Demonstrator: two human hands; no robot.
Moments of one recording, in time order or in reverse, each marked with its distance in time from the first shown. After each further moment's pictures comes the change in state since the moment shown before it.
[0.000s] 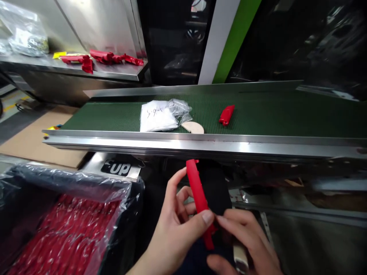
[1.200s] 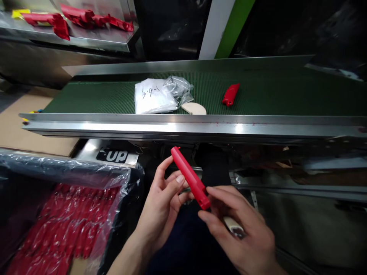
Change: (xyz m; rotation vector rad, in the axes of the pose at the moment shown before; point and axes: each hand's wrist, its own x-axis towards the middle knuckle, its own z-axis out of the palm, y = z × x) left_hand 0.003 0.001 -0.032 -0.160 0.214 -0.070; right_hand 0.014 -0.016 0.019 0.232 -0.059 0.242
